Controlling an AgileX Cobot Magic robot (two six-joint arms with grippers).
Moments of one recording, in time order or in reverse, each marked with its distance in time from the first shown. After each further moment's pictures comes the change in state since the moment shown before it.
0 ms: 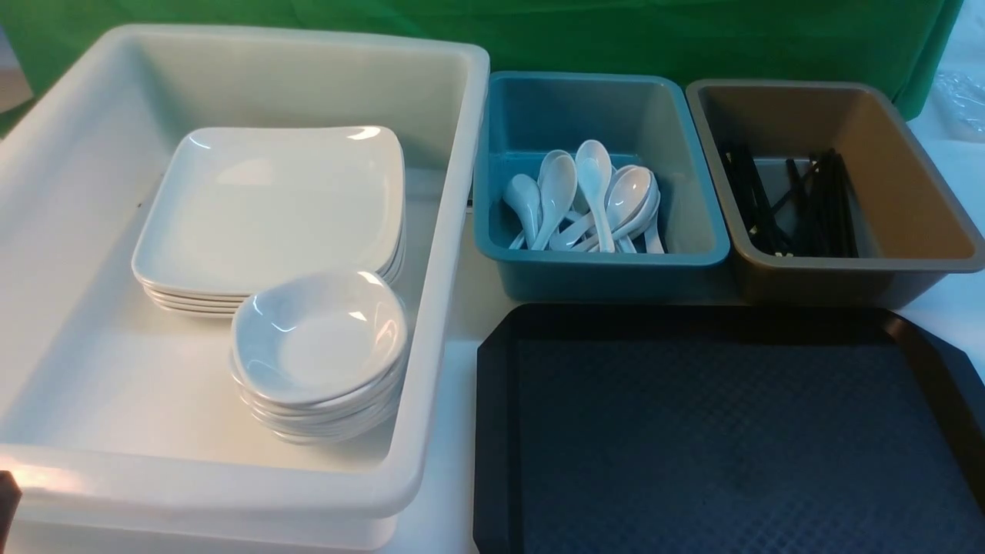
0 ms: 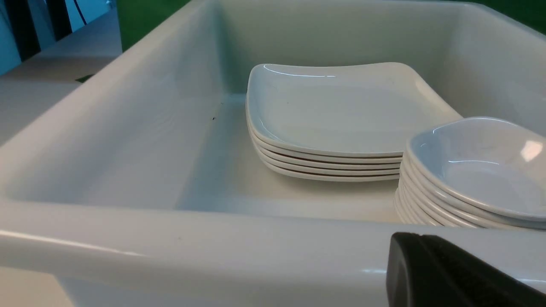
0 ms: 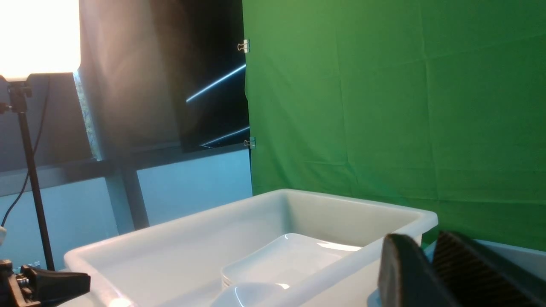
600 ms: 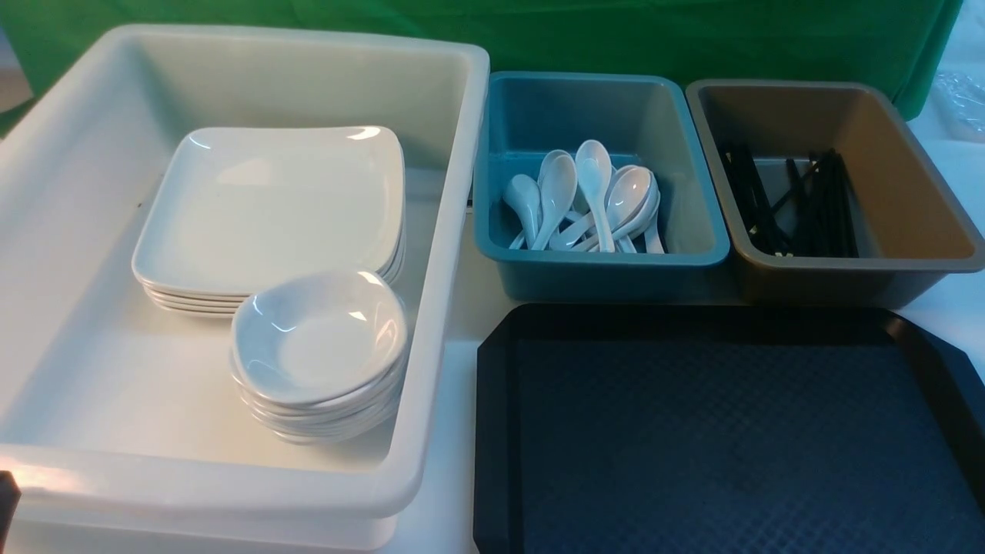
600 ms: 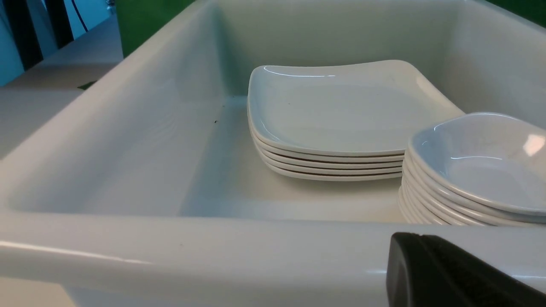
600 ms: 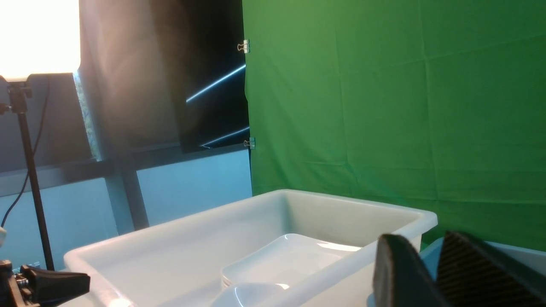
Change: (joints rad) right arm 0.000 0.000 0.000 0.000 0.000 0.000; left arm 0.000 -0.001 0.000 0.002 -0.001 0.032
